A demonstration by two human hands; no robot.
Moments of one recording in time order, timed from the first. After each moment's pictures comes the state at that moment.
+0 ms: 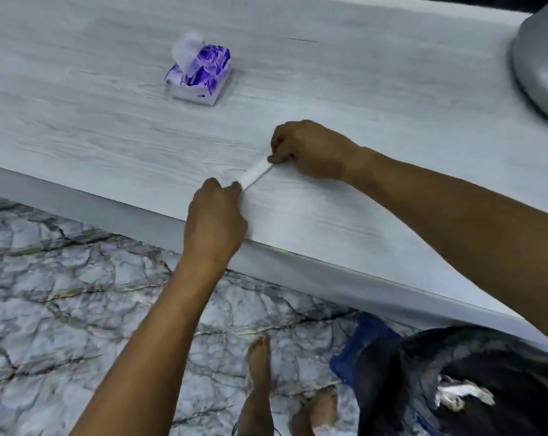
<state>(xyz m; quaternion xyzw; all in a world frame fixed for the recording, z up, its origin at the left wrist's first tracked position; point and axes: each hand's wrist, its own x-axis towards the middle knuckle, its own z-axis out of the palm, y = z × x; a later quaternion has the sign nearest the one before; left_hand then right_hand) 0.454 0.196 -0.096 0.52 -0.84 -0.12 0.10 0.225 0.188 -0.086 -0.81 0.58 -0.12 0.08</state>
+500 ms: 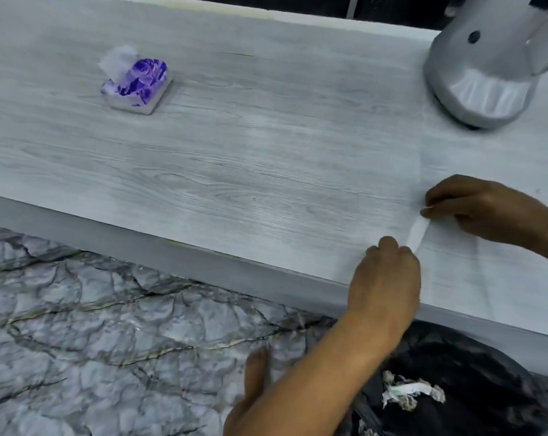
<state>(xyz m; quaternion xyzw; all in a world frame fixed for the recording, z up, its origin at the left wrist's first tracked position) 0.245 0.435 -0.083 0.28 -0.92 -0.28 0.03 0.005 0.476 -0.079 -0.74 0.67 -0.08 0.05</state>
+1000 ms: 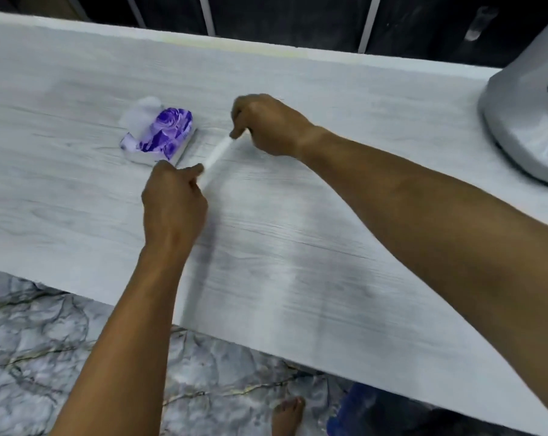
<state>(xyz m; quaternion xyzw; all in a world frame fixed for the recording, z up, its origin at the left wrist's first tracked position) 0.367 0.087 -0.083 0.57 -0.79 -0.11 0.21 0.151 0.061 -0.066 -0.76 0.63 -0.13 0.01</state>
